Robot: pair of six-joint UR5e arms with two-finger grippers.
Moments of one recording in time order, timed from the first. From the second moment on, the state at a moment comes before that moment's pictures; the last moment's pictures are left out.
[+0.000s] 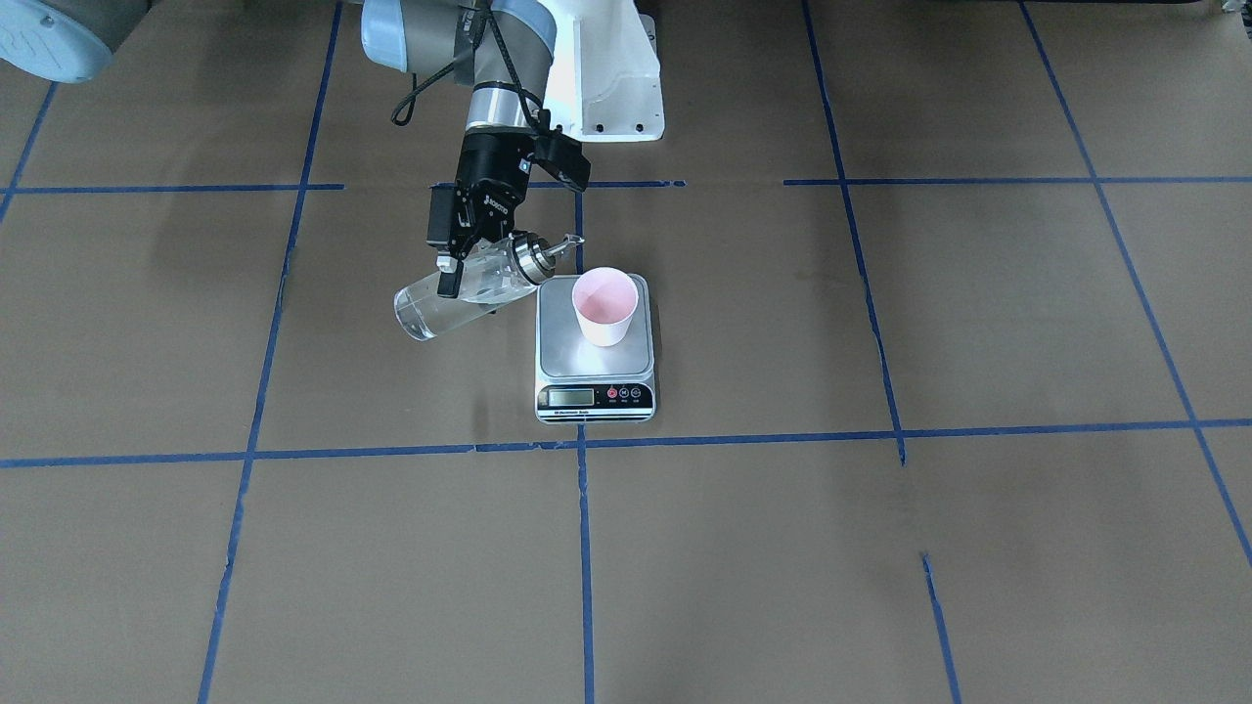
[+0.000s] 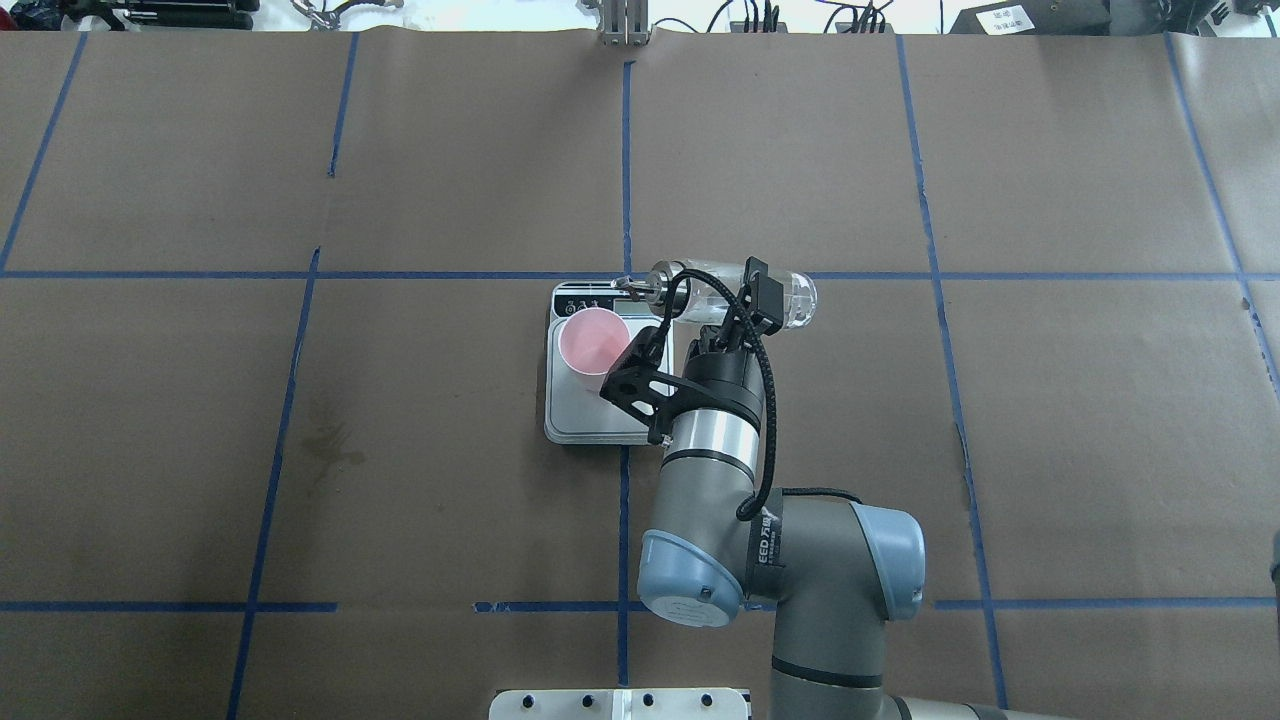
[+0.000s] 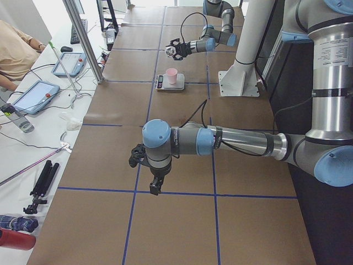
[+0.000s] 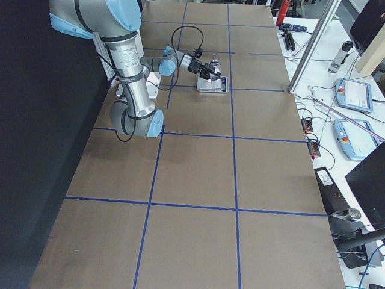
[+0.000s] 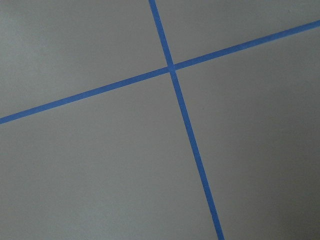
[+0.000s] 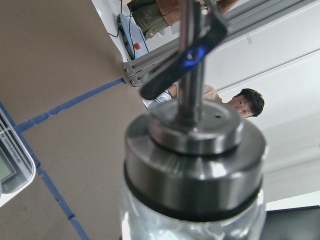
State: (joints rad) left arm -1.61 -1.48 -1.78 -1.44 -2.30 0.32; right arm 0.21 -0.99 1.74 -1.75 0.46 0.56
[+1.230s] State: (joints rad) left arm -1.61 -1.48 -1.78 -1.44 -2.30 0.32; right arm 0.22 -0.98 1.61 -1.77 0.31 0.38
